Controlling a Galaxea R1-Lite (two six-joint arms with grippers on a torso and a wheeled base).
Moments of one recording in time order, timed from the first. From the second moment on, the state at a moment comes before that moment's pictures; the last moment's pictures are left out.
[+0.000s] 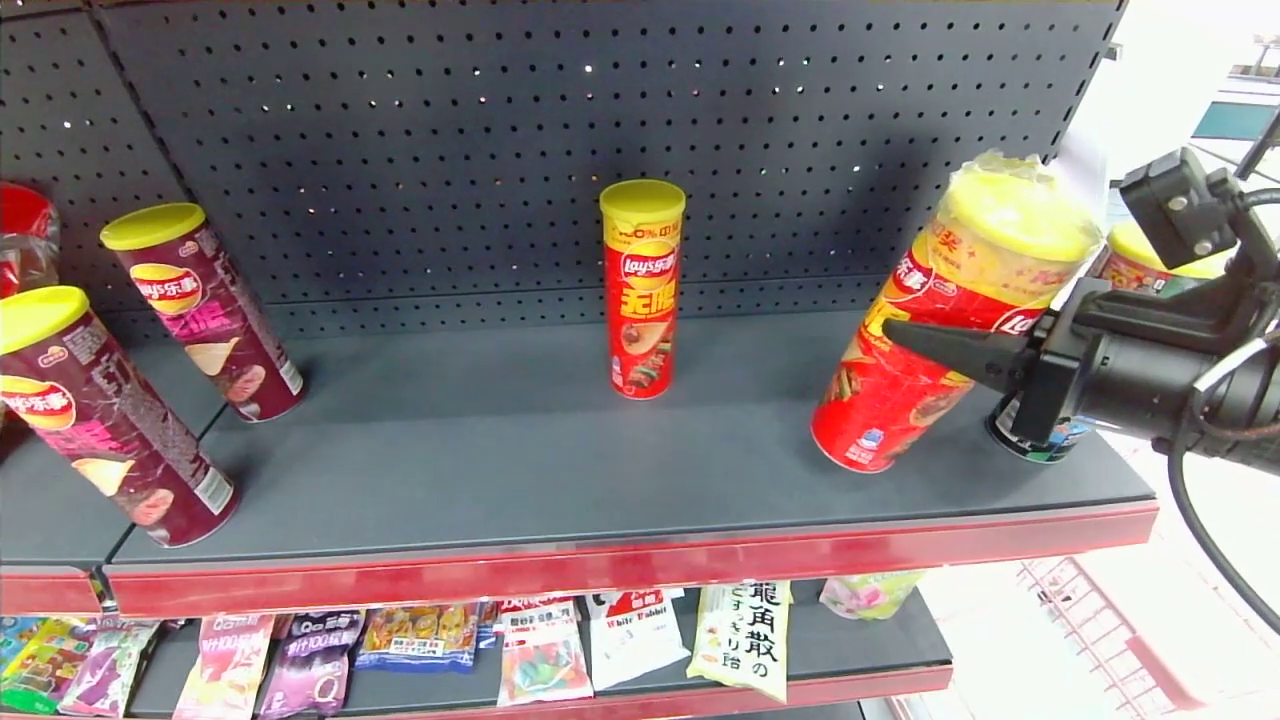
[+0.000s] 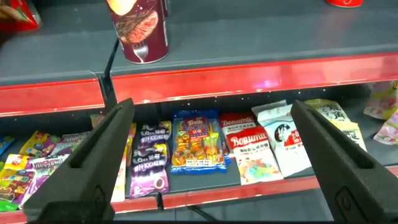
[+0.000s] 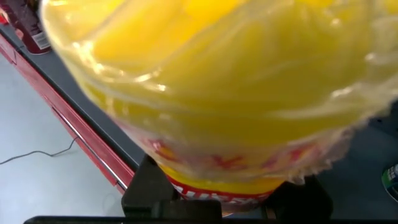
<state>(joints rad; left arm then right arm) 0.00 0.00 0.00 -0.01 -0.04 0.03 0.36 1.39 -0.74 -0.58 0.40 -0.13</state>
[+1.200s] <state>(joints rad) -0.06 0.57 -0.54 -0.02 -0.31 0.15 0.38 1.46 -0.76 -0.59 0.39 -0.16</state>
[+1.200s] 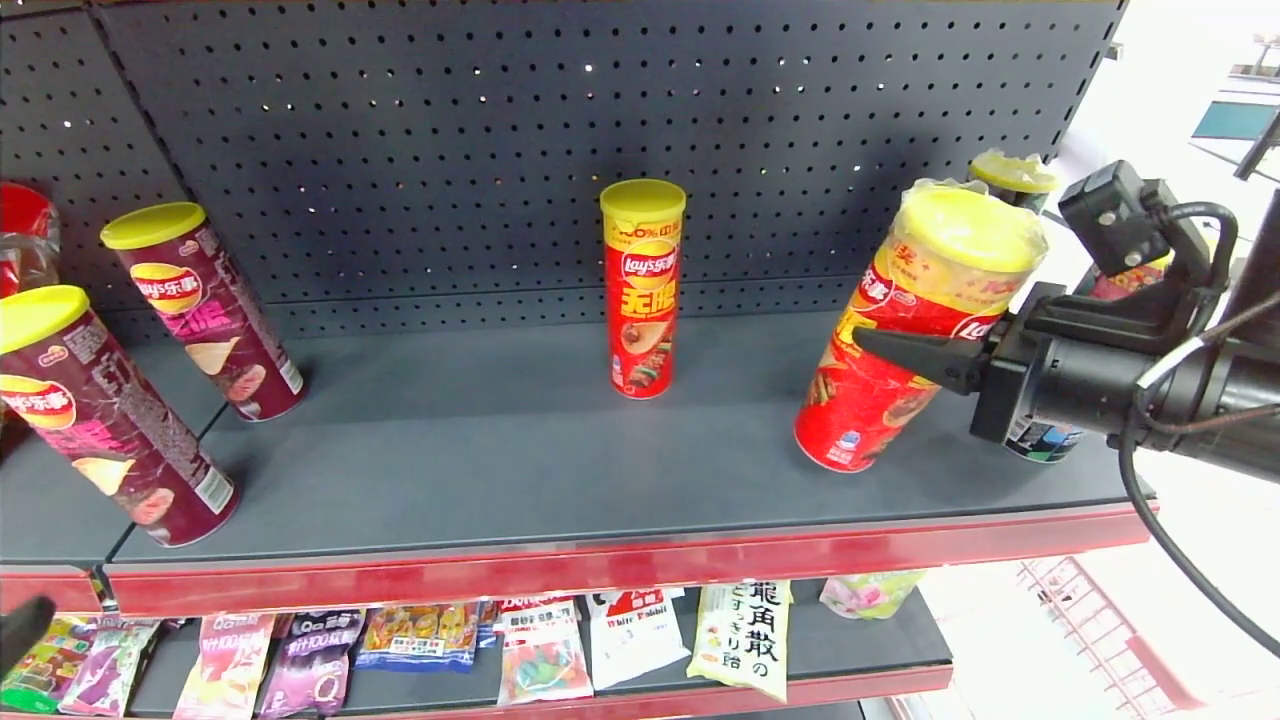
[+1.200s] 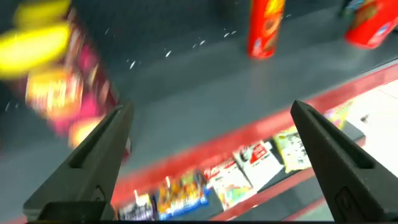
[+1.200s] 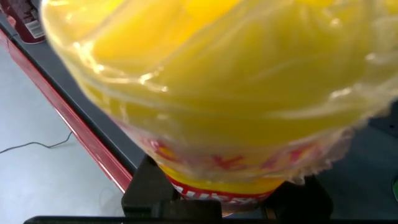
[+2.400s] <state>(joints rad) -0.40 1.76 -1.32 -0.16 -0.43 0.23 0.38 1.49 -0.78 -0.59 0.37 -0.16</state>
